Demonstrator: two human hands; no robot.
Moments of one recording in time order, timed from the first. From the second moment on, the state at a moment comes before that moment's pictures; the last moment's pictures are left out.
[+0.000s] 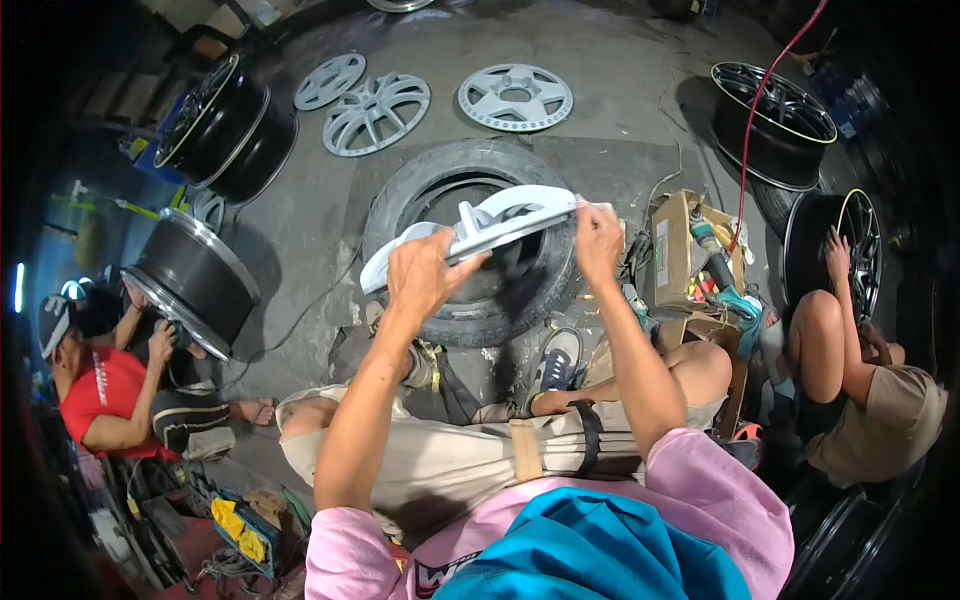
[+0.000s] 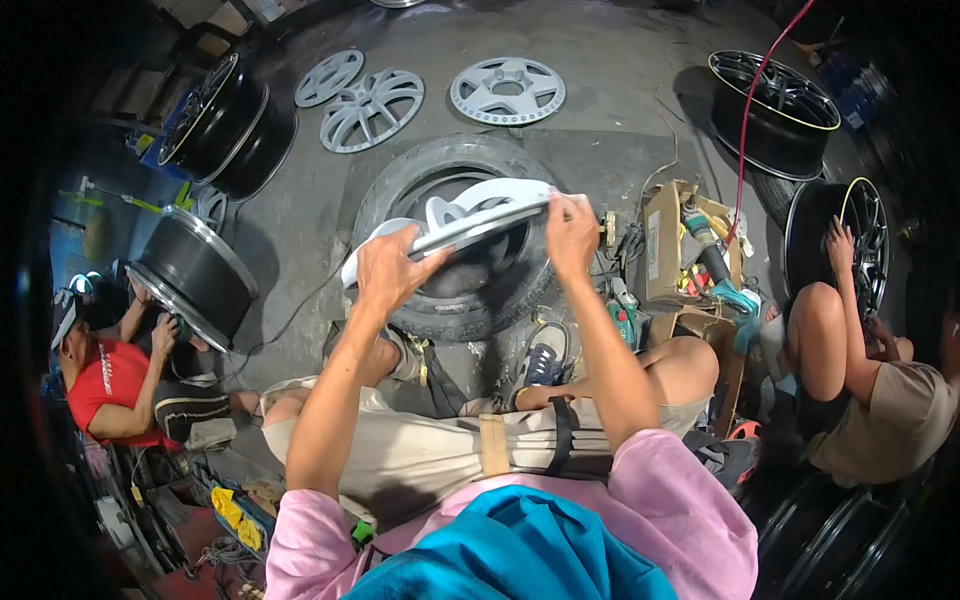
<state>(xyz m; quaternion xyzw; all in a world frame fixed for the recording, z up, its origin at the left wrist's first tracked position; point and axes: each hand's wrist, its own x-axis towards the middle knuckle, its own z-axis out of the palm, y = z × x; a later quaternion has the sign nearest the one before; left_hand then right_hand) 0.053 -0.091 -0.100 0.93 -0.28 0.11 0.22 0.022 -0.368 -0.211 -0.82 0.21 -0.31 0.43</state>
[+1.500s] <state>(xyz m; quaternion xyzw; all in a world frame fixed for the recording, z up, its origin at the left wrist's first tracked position) -0.077 0.084 -0.073 0.71 0.33 0.09 0.61 -0.126 -0.233 -0.342 -0.68 0.16 0.15 0.70</state>
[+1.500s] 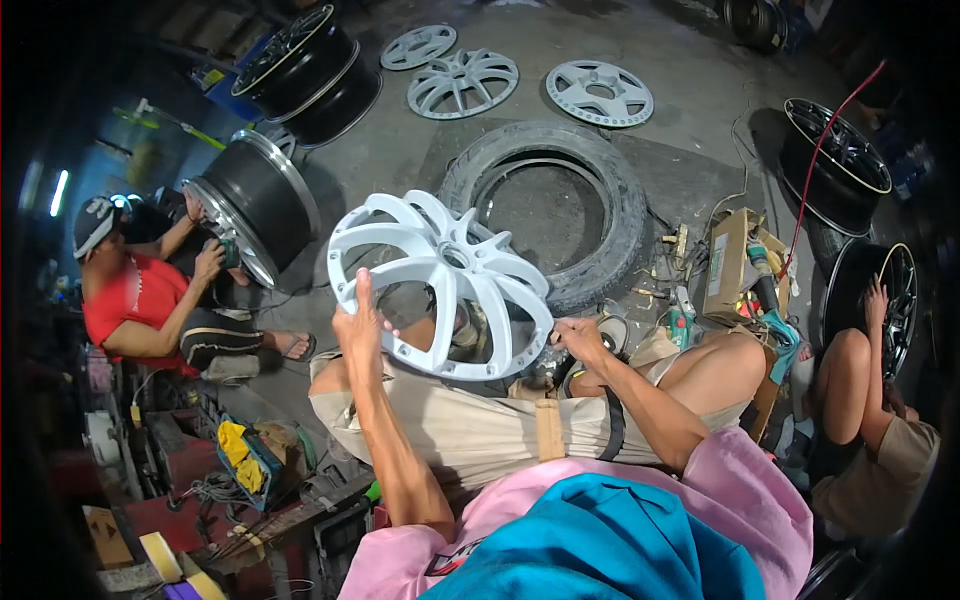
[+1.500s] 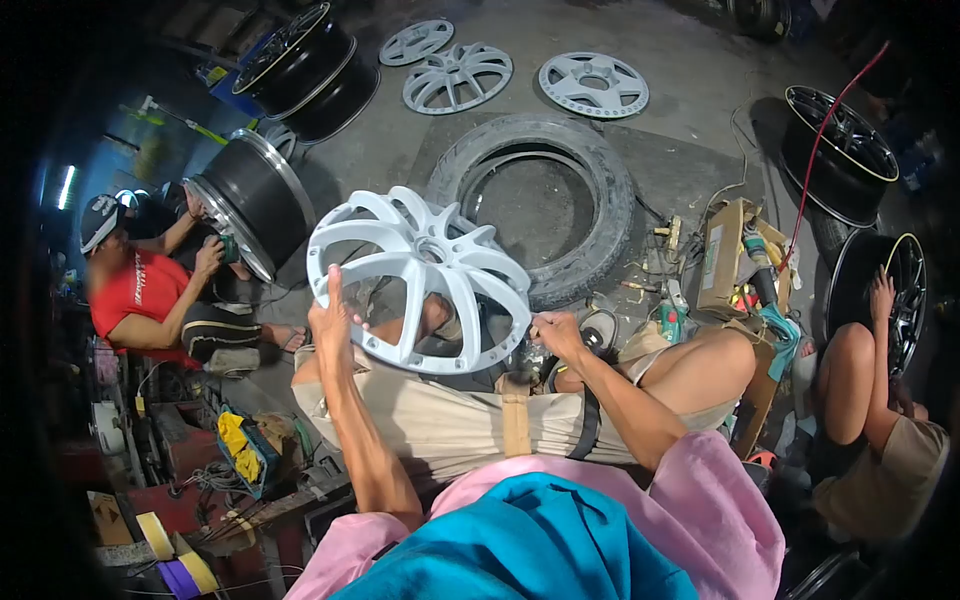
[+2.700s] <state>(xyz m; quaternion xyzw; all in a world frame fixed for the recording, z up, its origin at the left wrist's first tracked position) -0.063 -0.009 0.008 0.87 -0.10 0.13 0.47 -0.010 -0.208 0.002 -0.79 -0.39 -0.39 0.24</state>
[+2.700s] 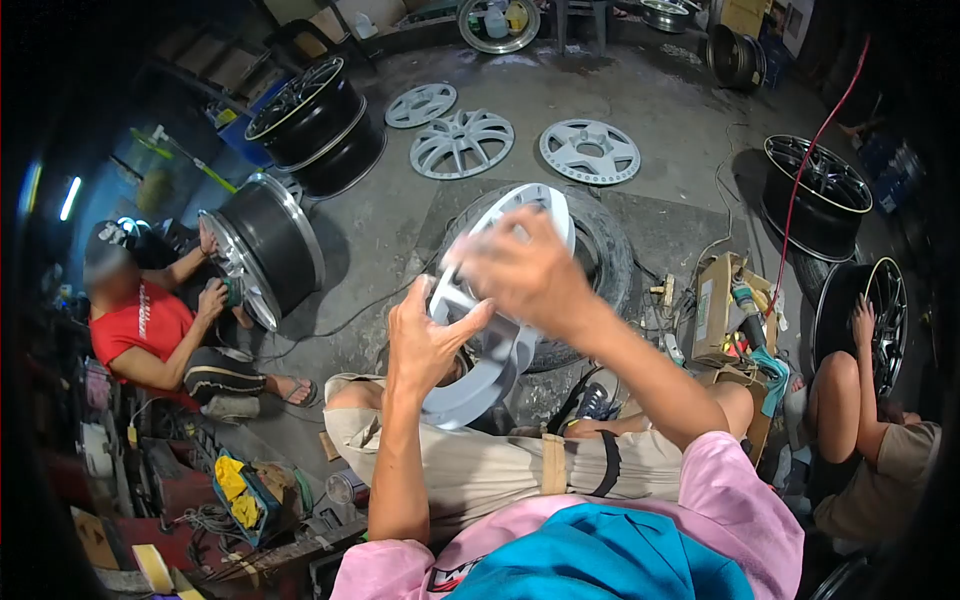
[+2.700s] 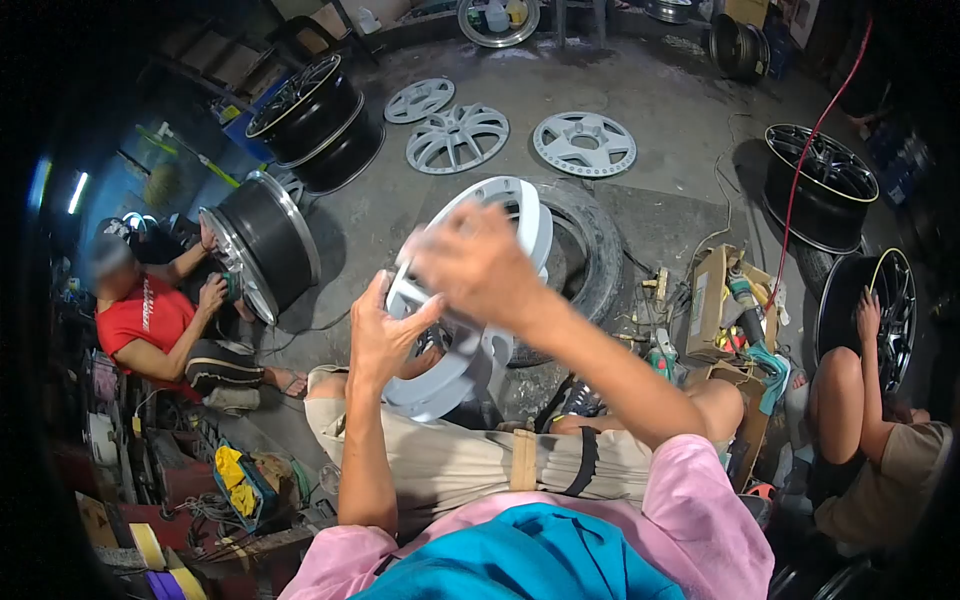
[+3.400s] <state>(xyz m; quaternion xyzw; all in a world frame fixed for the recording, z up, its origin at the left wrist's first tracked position) -0.068 0.023 0.002 0.86 -0.06 0.12 0.50 0.000 -0.173 0.013 -0.77 -0.42 -0.32 0.35</state>
